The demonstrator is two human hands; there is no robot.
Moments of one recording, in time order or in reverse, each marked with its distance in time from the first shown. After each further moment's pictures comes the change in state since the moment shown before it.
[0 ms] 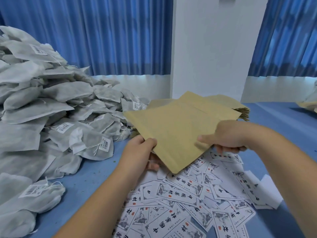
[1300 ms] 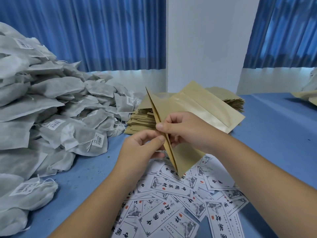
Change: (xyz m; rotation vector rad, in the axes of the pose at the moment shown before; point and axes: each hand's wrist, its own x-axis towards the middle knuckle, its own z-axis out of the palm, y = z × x) left_hand -0.018 -0.005 0.008 0.018 -0.135 0.188; right_hand 0.002 -0.054 0.049 0.968 -0.007 -0.625
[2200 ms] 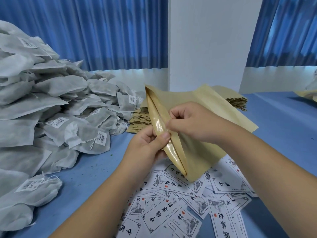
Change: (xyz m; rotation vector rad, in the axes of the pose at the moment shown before) left_hand -0.005 0.006 0.008 -0.280 -0.191 0.016; right_hand -0.009 -0.029 -0.003 -0.438 0.061 -0.100
